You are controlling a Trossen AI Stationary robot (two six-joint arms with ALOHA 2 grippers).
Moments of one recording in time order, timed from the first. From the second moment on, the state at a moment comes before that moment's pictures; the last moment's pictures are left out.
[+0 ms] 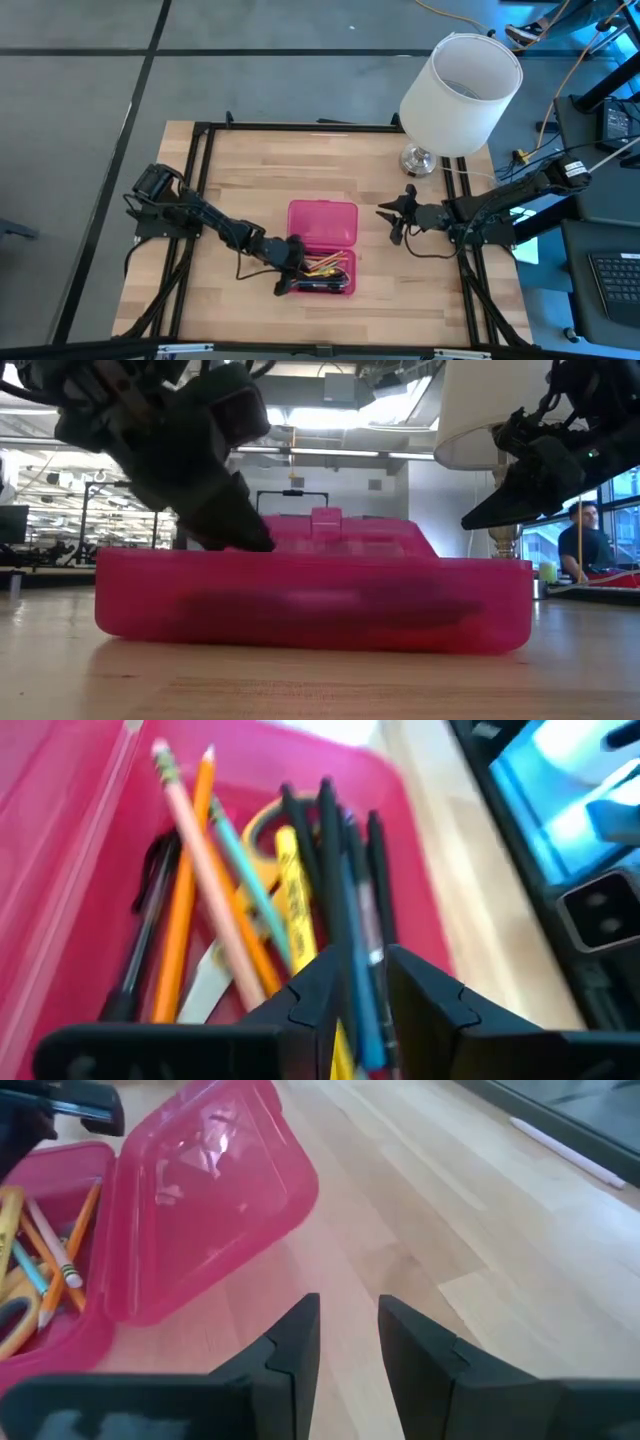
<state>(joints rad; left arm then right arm) -0.38 1.75 0.71 0.45 -0.01 -0.46 0.25 1.03 0.24 0.25 0.53 0.34</state>
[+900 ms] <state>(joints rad) -0.78 1.63 0.71 0.45 -0.49 -0.51 0.15 1.03 0.24 0.29 0.54 0.39</state>
